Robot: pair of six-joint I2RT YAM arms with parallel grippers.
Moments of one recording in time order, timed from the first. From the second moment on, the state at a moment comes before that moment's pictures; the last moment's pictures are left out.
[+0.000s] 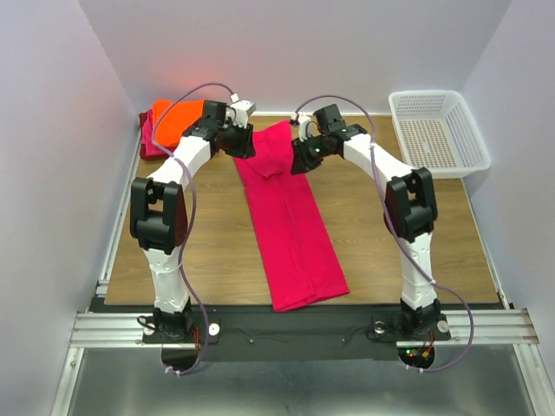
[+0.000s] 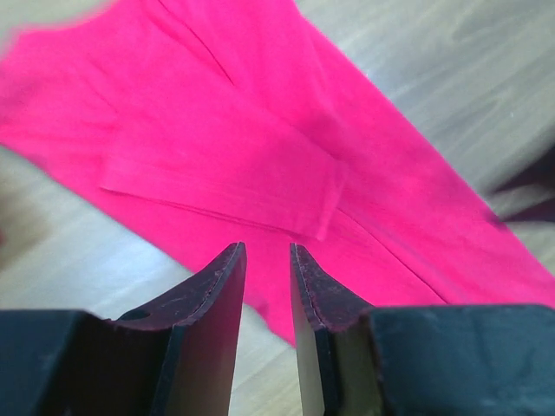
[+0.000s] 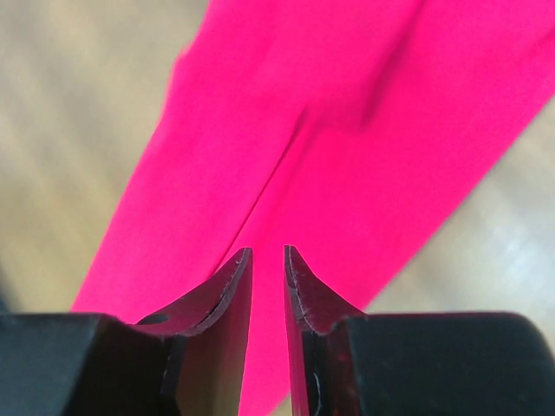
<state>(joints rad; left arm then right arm) -0.23 1.97 1.67 -0.42 0.42 0.08 0.41 2.15 1.88 -0.67 -0.62 -0.11</state>
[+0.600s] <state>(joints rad) -0.23 2.09 1.63 -0.43 0.48 0.01 0.44 2.54 2.17 -0.22 -0.40 0.11</state>
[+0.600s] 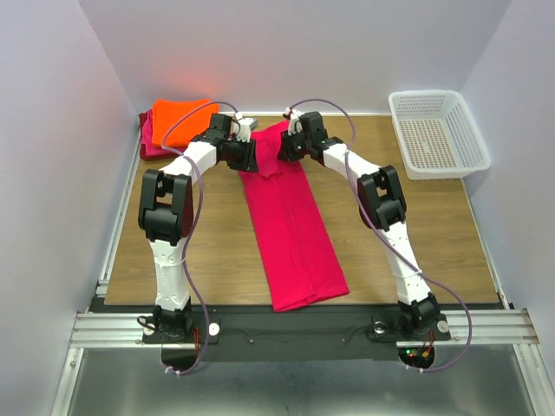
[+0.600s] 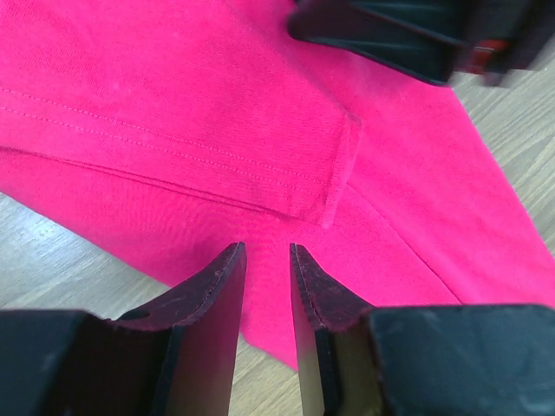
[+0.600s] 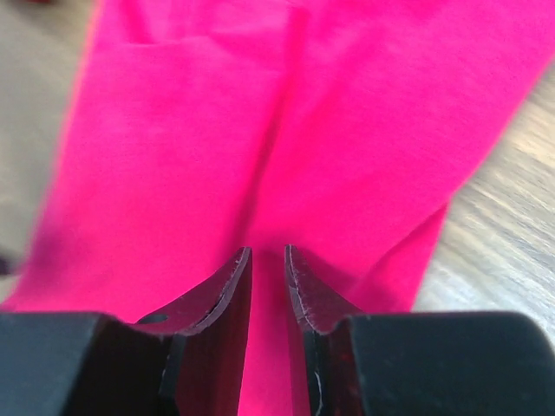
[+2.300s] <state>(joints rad) -0.33 2.30 1.74 -0.29 0.58 -0.13 0.28 2.50 2.02 -0.13 -0.37 0.23</state>
